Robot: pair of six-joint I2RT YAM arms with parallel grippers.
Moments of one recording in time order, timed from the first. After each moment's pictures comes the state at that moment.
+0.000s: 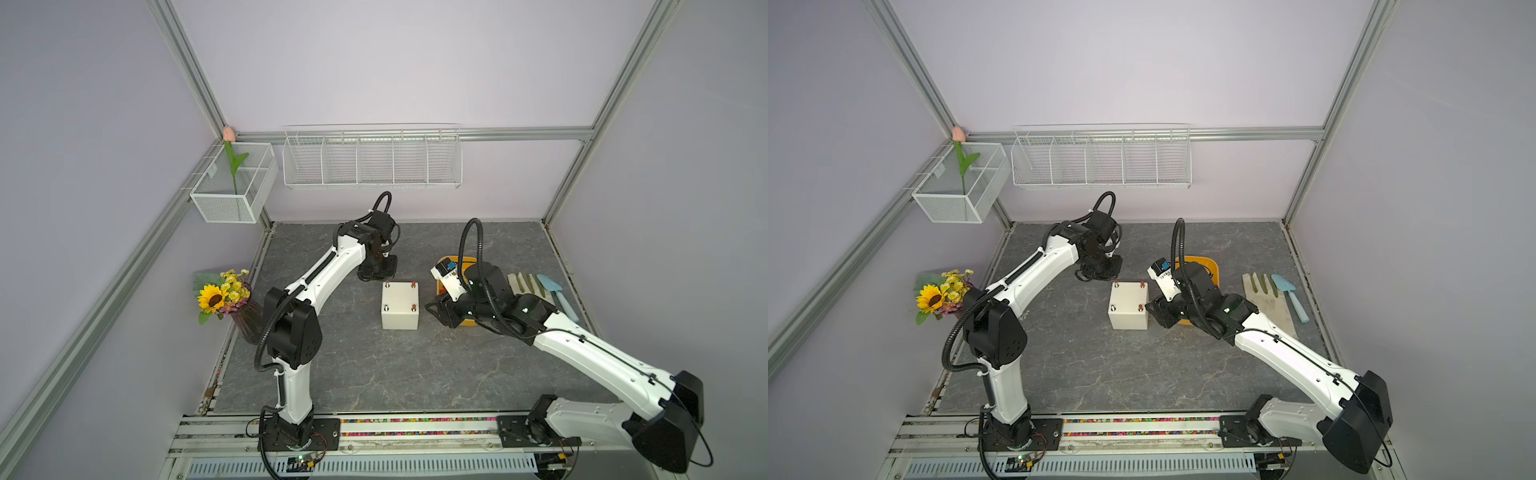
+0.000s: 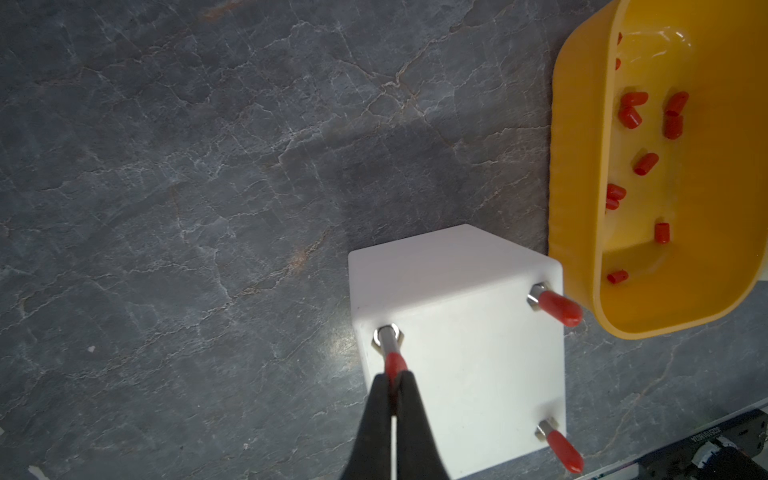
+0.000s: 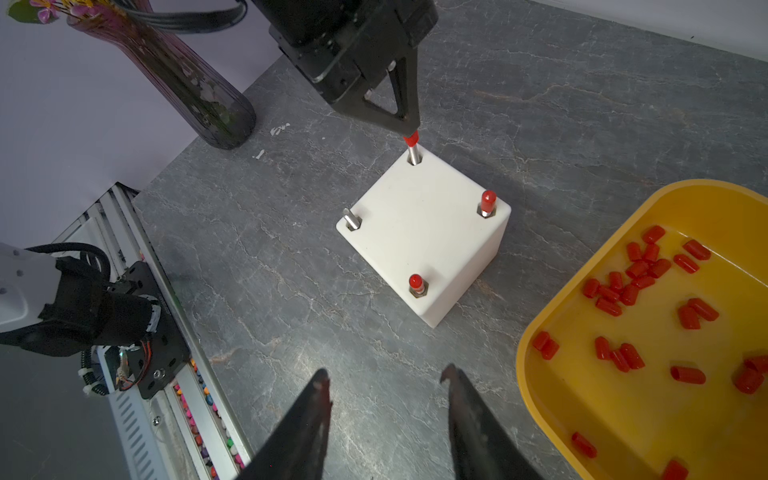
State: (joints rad) left arm -0.56 1.94 1.84 -1.16 0.11 -0.30; right arm 0.77 1.21 1.05 -0.52 -0.17 0.17
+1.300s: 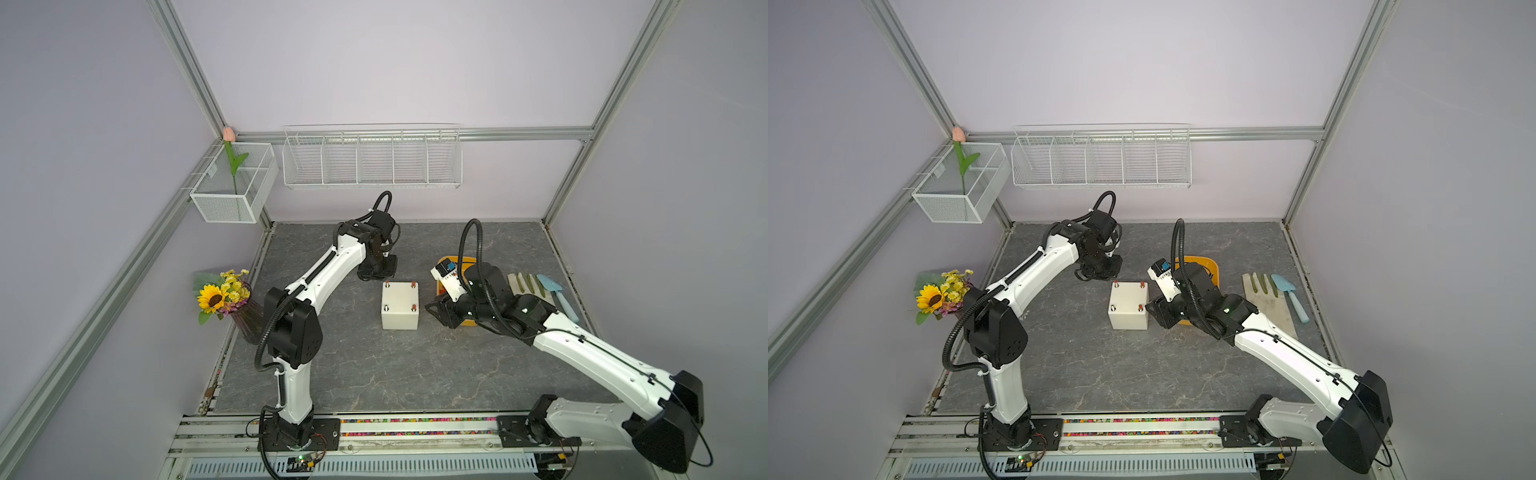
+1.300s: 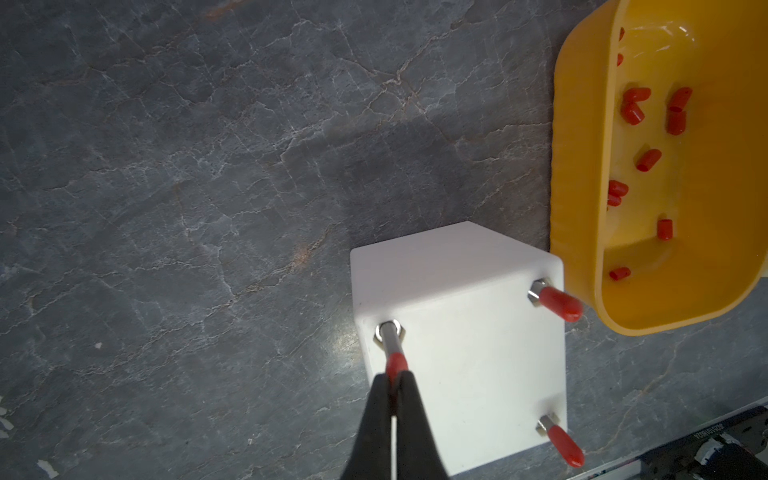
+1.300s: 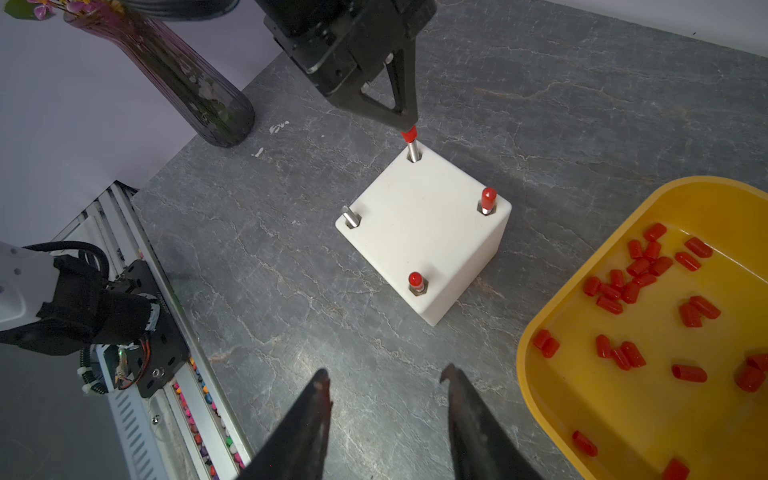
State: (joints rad) left arm -0.56 1.95 1.86 -1.18 0.11 -0.29; right arm 0.77 1.21 1.04 -0.52 -0.17 0.17
